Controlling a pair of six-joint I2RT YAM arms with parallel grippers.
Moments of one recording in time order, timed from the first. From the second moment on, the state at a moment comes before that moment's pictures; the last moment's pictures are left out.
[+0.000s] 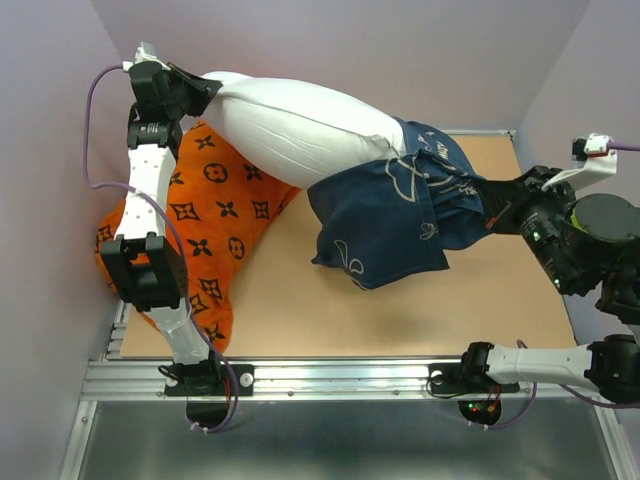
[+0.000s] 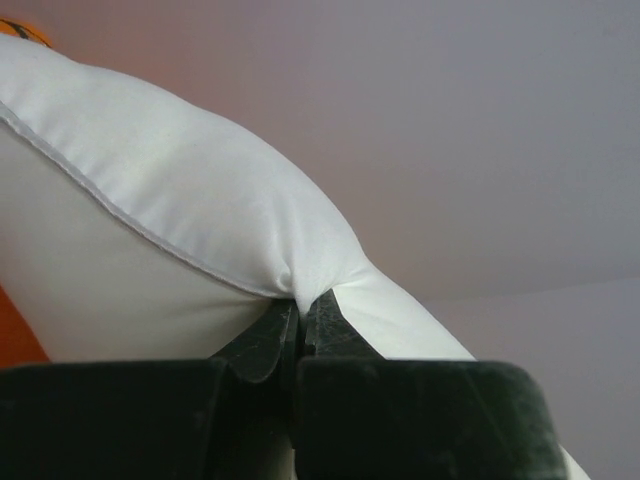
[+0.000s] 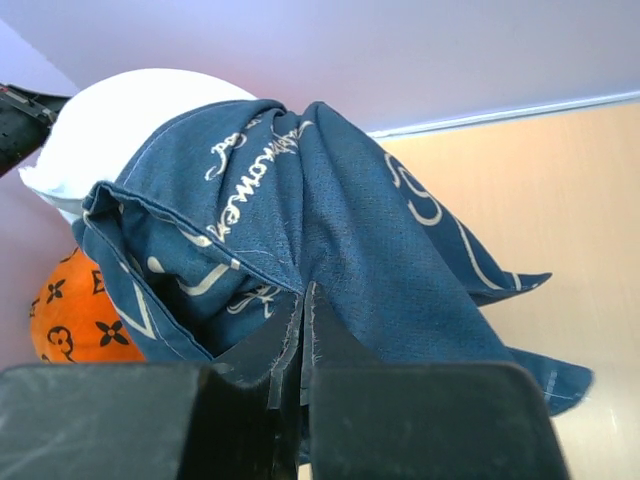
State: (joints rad) left arm 0.09 1.80 1.87 -0.22 0.29 -0.93; right arm 1.13 0.96 1.82 -1.02 0.97 0.51
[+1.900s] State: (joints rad) left arm -0.64 2.05 1.84 -0.06 -0.09 -0.59; right arm 0.13 1.38 1.23 -0.64 0.46 0.44
